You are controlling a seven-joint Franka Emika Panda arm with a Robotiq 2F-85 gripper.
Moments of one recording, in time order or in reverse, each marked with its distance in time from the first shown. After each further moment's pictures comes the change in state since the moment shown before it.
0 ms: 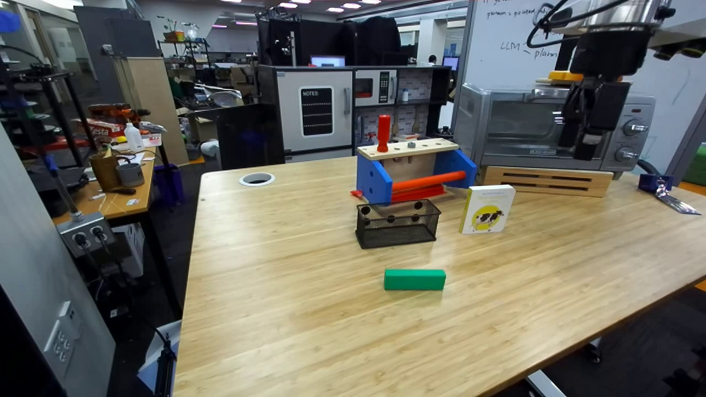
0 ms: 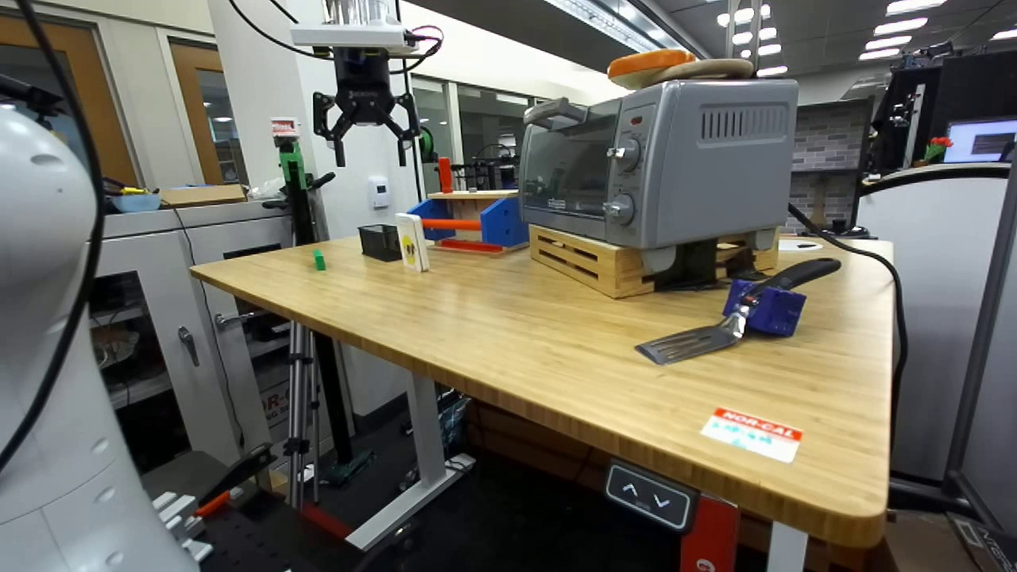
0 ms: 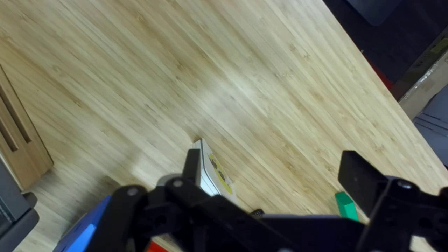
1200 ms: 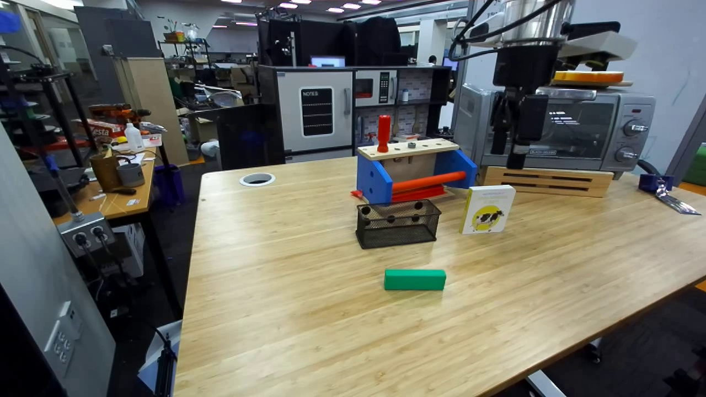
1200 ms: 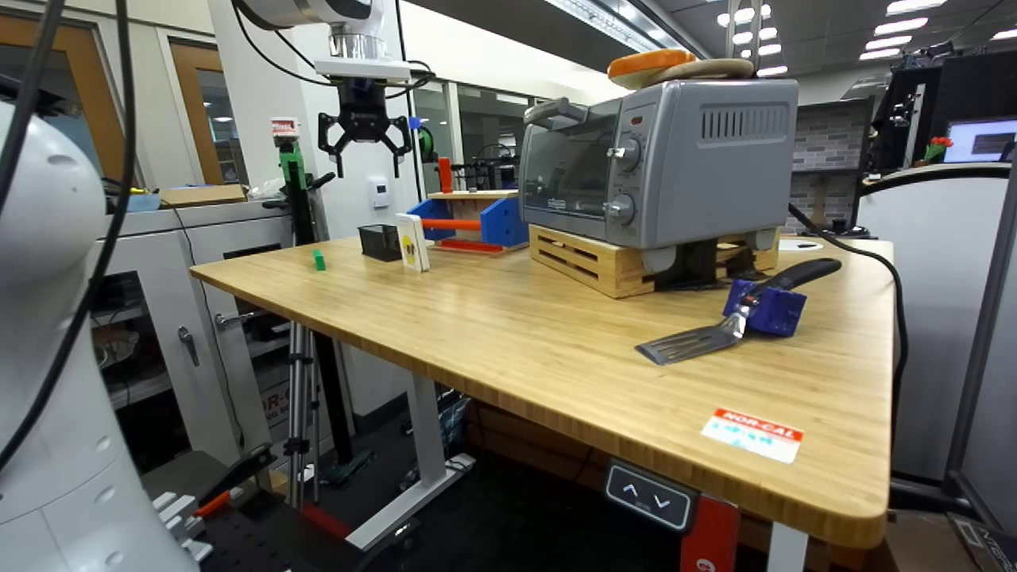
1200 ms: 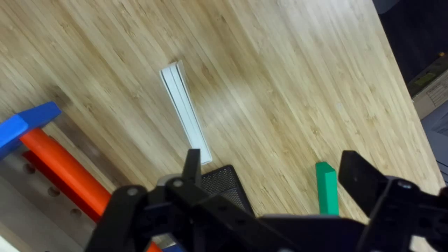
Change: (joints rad) arm 0.051 0.278 0.080 0.262 -0.019 -0.020 -0.061
